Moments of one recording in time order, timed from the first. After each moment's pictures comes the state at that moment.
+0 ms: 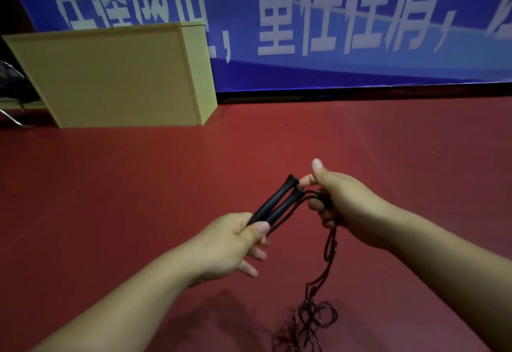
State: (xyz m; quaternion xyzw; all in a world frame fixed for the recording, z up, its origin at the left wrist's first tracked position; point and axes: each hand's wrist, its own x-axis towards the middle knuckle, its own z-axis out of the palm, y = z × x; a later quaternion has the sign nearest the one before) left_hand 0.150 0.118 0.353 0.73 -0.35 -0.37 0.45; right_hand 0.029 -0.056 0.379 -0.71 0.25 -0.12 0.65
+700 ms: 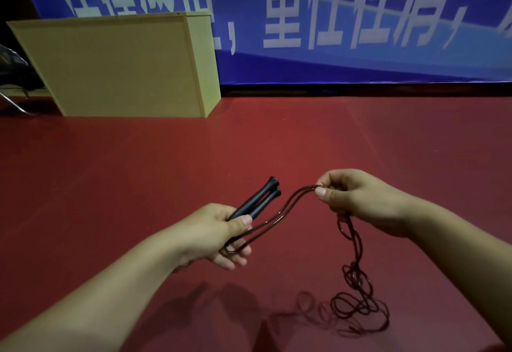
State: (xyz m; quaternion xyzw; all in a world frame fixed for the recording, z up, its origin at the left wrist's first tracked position) left_hand 0.169 0.140 0.361 0.76 -0.28 -0.43 0.40; right_hand 0.012 -0.081 0.372 -0.81 0.18 -0.08 0.55
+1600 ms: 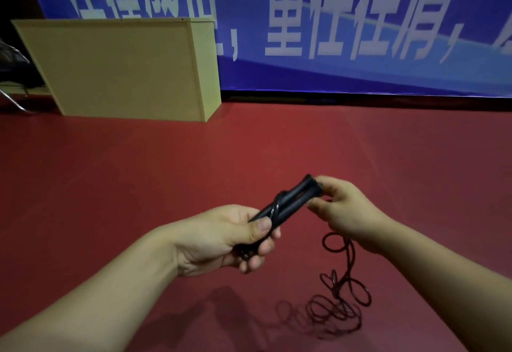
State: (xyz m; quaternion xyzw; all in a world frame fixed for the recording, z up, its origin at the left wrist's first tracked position) left_hand 0.154 0.136 0.378 0.55 -0.36 -0.58 0.49; right_hand 0.031 -0.067 0.354 -0.83 0.18 -0.21 0.48
